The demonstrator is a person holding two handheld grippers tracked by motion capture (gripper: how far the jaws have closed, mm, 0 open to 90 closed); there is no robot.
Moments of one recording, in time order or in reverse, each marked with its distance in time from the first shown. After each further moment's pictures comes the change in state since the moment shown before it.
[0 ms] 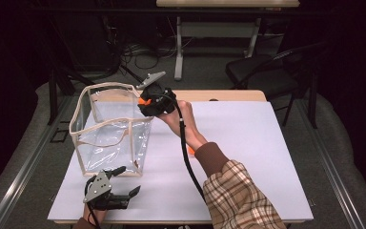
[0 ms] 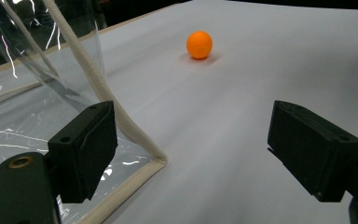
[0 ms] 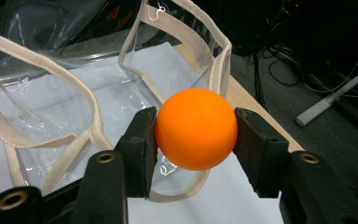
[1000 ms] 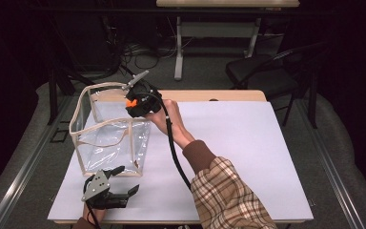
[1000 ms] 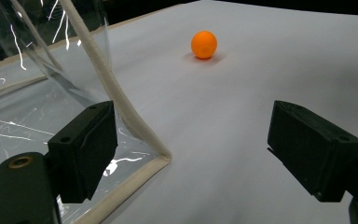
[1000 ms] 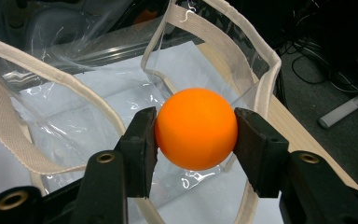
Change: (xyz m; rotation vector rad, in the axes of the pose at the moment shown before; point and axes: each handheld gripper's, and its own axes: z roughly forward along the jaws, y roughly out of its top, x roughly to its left) left arm 0.005 -0.003 0.000 -0.003 -0.002 -0.025; right arm 0.016 0.018 0.028 0.037 0.073 -0.015
